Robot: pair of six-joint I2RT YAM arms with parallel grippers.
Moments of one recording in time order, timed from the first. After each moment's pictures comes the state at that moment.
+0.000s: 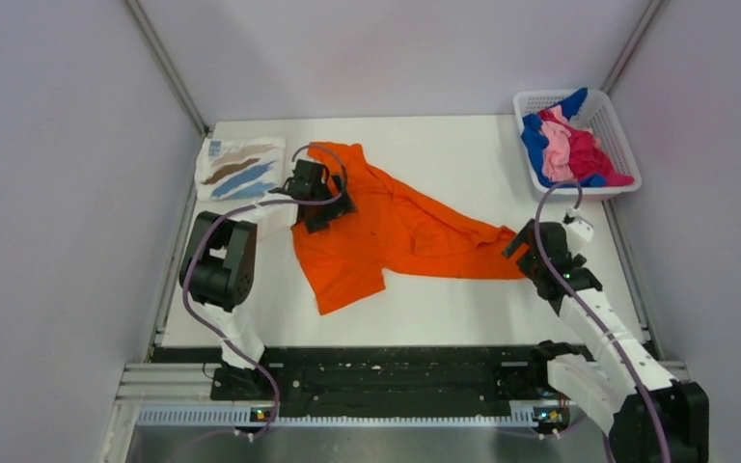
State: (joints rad) left arm -0.29 1.84 1.14 -0.19 0.09 -0.72; right arm 0.18 0.91 0.52 -0.44 0.42 0.77
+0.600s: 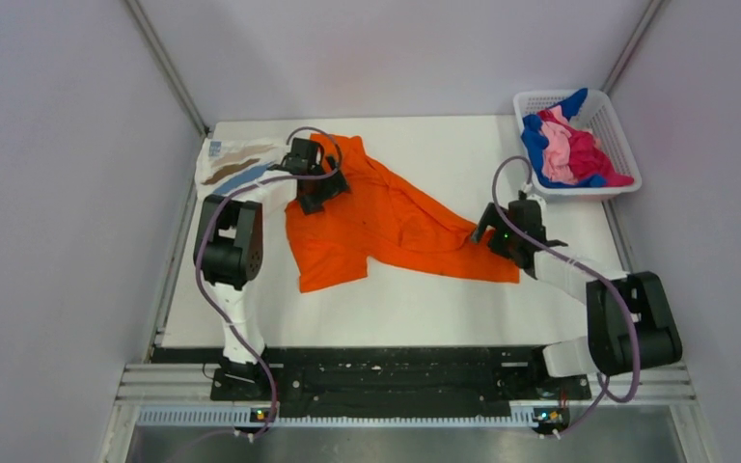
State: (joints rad) left arm -0.23 2.00 1.40 -0.32 0.09 -0.71; right arm 0.18 1.35 0.56 0.00 0.05 0.58
